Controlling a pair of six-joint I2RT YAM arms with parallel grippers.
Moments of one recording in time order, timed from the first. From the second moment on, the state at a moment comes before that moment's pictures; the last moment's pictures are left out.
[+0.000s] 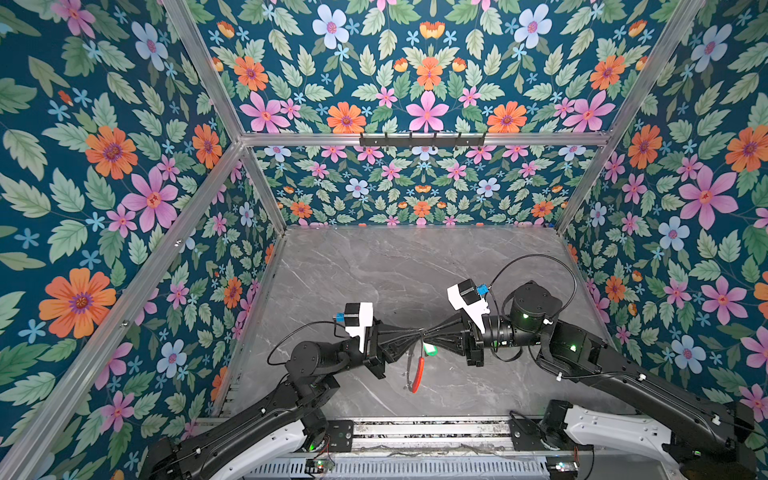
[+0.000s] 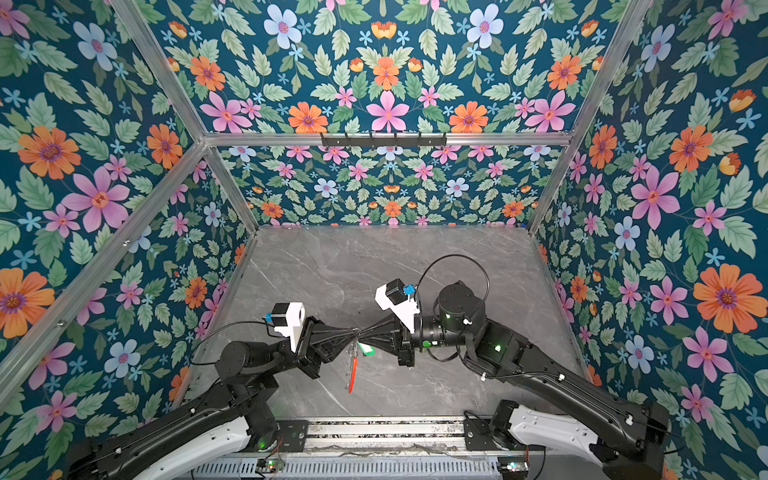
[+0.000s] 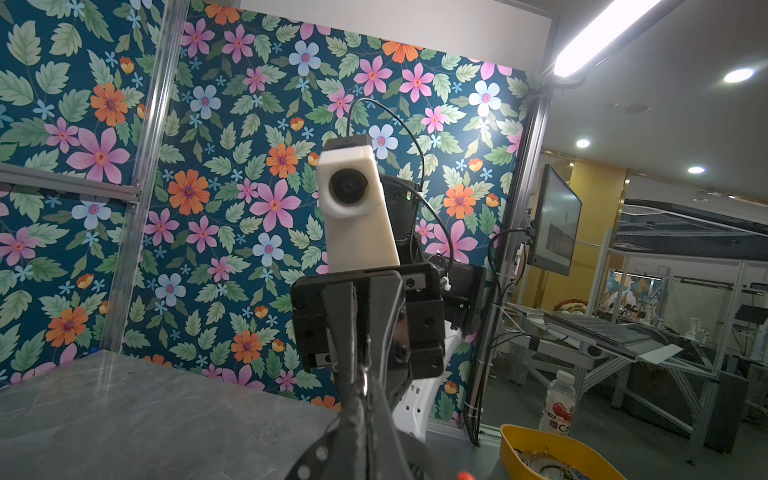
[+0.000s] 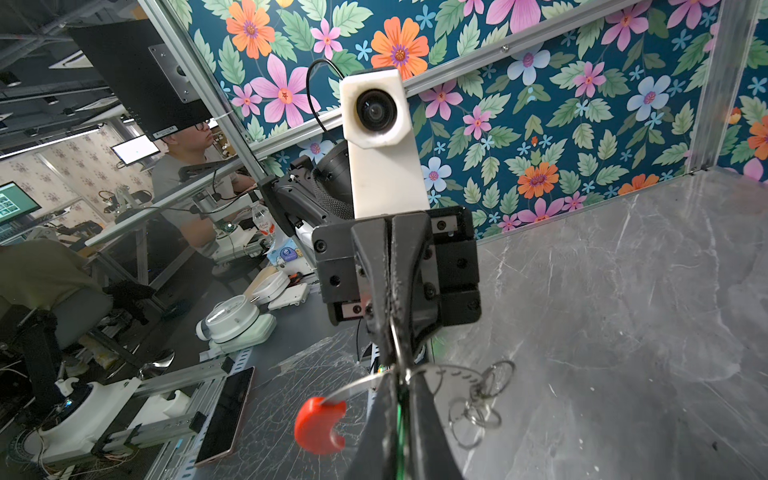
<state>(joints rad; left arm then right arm) -0.93 0.71 0.44 0.81 0.51 -0.52 0.96 0.98 1.02 -0.15 -0.63 0.26</state>
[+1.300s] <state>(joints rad) -0.93 0.77 0.86 -0.14 0.57 -0.37 0.95 1.11 1.31 -0.79 -0.63 0.04</state>
